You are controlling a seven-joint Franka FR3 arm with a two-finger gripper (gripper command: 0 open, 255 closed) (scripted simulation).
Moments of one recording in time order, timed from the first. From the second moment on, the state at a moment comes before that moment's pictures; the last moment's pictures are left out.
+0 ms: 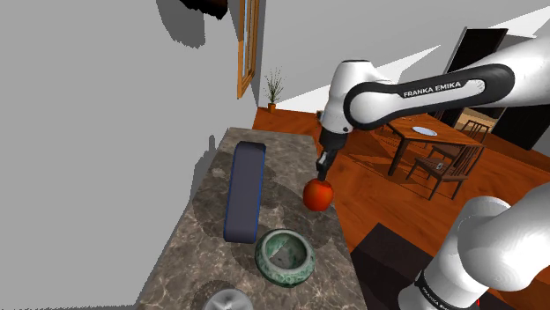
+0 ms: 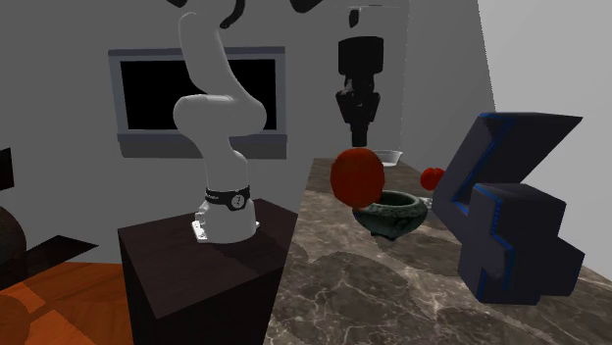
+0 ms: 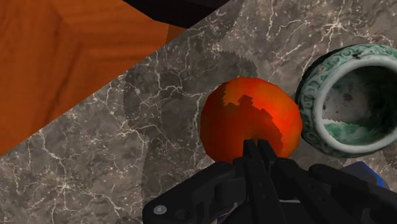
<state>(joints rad) 0.12 -0.46 0.05 -2.48 0.06 2.03 -0.11</state>
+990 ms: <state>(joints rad) 0.19 -0.49 0.16 -2.31 0.11 1.84 0.05</state>
